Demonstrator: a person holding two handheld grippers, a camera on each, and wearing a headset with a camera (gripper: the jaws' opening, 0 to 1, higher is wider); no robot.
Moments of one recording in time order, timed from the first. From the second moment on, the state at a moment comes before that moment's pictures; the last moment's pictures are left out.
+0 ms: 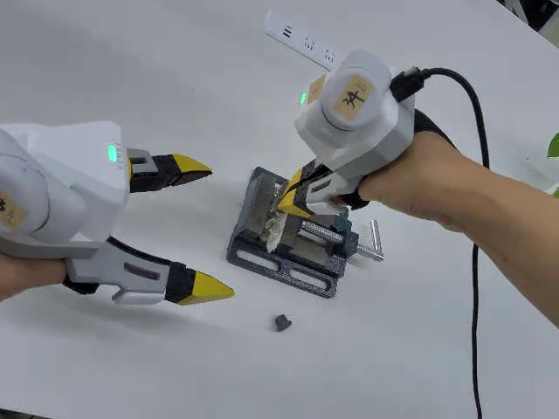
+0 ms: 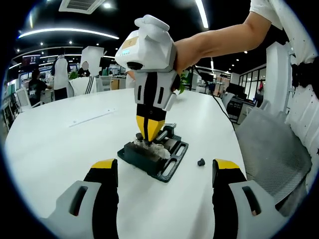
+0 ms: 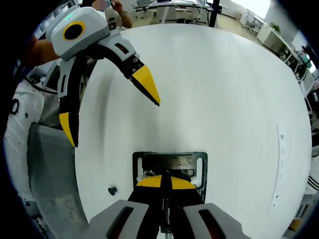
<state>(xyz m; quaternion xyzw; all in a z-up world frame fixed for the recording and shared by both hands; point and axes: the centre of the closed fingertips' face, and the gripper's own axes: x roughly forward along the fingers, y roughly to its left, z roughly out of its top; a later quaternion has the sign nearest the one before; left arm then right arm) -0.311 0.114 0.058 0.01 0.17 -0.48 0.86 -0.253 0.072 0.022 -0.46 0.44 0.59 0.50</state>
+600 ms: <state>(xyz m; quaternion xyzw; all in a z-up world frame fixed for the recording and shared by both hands) -0.317 0.121 0.063 0.03 0.18 -0.47 0.86 -0.250 0.072 0.026 -0.42 0.42 0.60 0.54</state>
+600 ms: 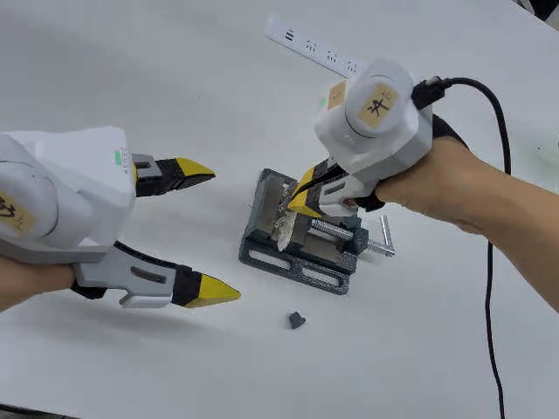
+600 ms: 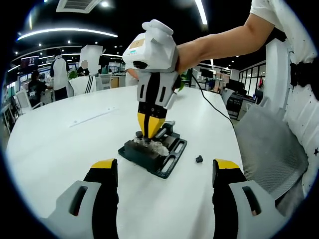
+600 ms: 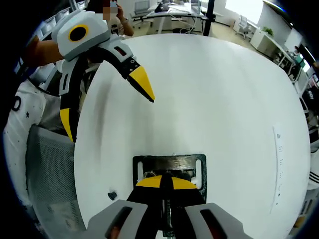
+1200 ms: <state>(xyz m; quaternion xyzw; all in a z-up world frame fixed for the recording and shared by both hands) -0.317 0.124 0.067 0.04 0.18 -0.47 0.86 -0.251 0.064 0.039 -0.40 0.40 0.59 0.58</state>
